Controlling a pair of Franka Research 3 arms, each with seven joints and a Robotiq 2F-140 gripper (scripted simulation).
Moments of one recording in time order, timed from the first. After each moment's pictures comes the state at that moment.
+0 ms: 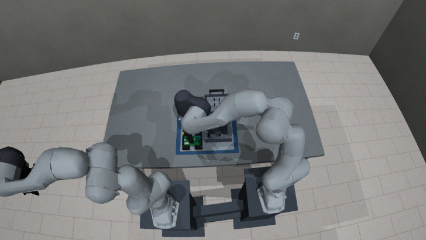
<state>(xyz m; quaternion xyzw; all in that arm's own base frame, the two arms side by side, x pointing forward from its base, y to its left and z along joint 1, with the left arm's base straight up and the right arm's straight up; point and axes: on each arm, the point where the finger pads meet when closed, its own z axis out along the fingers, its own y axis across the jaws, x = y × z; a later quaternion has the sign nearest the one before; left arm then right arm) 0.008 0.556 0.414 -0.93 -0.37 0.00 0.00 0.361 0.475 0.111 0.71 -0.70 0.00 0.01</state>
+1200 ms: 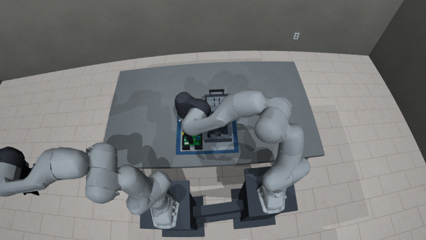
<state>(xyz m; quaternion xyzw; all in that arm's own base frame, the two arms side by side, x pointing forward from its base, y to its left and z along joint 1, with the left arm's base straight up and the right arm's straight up) 0.008 0.556 0.414 -0.93 -0.37 0.00 0.00 0.364 0.480 0.096 0.70 -0.71 0.00 0.00</state>
